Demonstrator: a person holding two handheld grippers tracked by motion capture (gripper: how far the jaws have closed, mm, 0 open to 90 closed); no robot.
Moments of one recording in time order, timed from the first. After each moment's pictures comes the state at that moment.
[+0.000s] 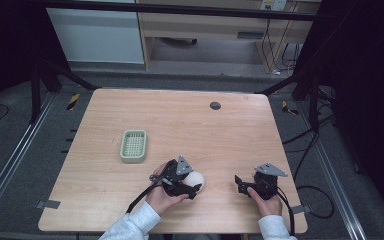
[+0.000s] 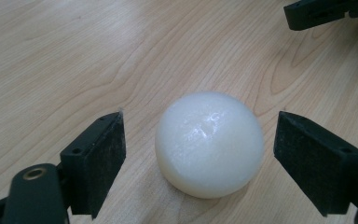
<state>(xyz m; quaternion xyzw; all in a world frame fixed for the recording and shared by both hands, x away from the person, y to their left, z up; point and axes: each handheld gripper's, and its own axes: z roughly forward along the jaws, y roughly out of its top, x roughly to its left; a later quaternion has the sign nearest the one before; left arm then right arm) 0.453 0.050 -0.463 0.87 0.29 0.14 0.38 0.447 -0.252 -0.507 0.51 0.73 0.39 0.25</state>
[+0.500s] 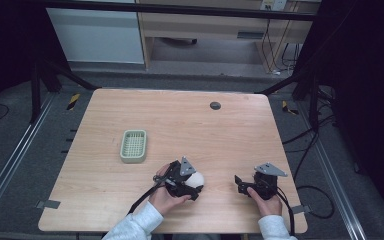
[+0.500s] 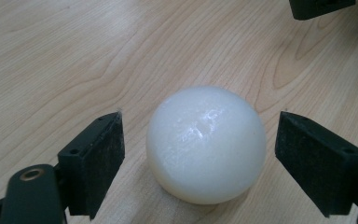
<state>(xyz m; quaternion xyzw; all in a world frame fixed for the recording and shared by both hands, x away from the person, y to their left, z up) 0.455 0.043 -0.473 0.87 0.29 0.14 0.37 0.447 -0.252 -0.507 0.51 0.73 0.39 0.25</state>
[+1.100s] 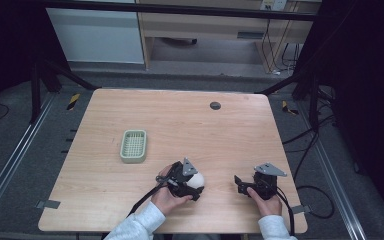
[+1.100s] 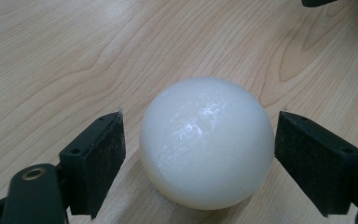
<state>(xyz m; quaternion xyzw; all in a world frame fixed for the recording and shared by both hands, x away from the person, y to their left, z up) 0.459 0.038 -0.481 0.88 0.30 0.13 0.35 0.448 -0.251 -0.507 0.51 0.73 0.39 0.25</state>
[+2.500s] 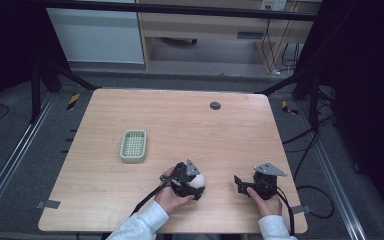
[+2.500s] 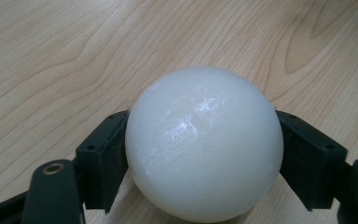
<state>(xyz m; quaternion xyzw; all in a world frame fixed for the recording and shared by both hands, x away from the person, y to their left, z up) 0.463 0.030 -0.491 0.89 0.29 0.12 0.34 0.448 -0.251 -0.507 0.51 0.73 0.39 0.25</state>
